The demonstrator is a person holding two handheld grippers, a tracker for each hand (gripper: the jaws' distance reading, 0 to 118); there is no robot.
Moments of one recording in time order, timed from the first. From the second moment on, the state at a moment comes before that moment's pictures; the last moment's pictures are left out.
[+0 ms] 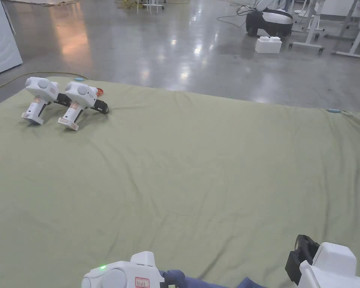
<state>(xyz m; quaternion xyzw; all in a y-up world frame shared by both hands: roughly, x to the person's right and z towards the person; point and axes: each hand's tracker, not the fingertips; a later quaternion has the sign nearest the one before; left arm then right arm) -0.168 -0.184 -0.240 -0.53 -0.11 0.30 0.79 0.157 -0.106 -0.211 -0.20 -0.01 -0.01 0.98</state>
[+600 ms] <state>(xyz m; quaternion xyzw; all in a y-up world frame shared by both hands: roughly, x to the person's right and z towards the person) -0.185 -0.147 -0.227 -0.49 -0.15 0.31 0.80 0.158 -0.109 -0.208 -0.21 -0.01 -0.01 0.98</state>
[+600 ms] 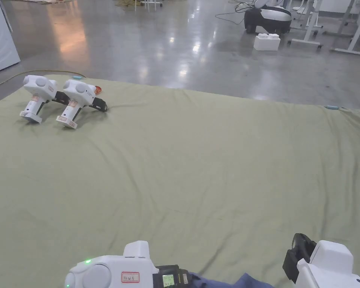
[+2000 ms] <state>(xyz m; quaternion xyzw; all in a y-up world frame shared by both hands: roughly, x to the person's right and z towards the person) -0.340 -0.218 -0.214 -0.48 -0.17 0.35 0.79 0.151 -0.106 -0.213 -0.20 0.01 0.00 0.98</state>
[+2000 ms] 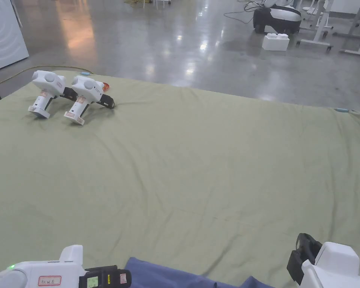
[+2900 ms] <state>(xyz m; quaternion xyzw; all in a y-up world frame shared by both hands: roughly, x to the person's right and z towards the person) -0.352 -0.175 -0.205 -0.41 -0.23 0.38 0.80 0.156 -0.110 -0.212 -0.22 0.01 -0.01 0.98</state>
